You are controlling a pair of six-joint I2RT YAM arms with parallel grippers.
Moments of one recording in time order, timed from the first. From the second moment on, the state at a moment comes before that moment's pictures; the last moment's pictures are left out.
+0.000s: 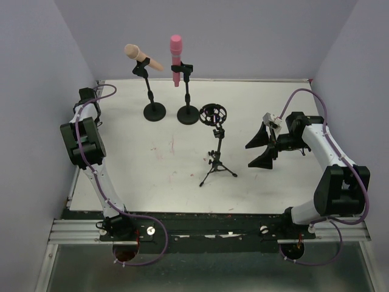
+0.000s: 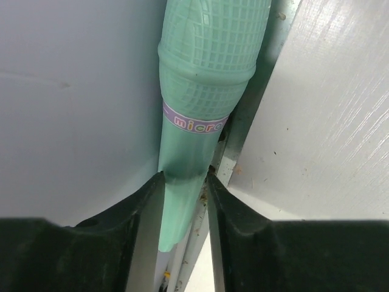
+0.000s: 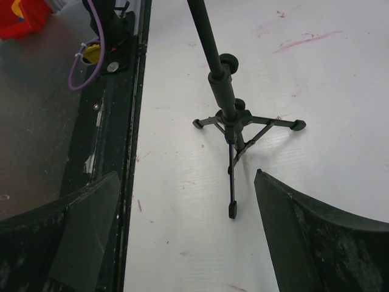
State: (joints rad) left arm 0.35 2.23 1.71 -0.59 -0.46 0.32; right arm -0.02 1.48 1.13 -1.33 -1.35 -1.43
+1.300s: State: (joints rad) left arm 0.38 2.23 1.74 -0.64 -0.40 0.37; right arm -0.02 1.48 1.14 -1.33 -1.36 -1.42
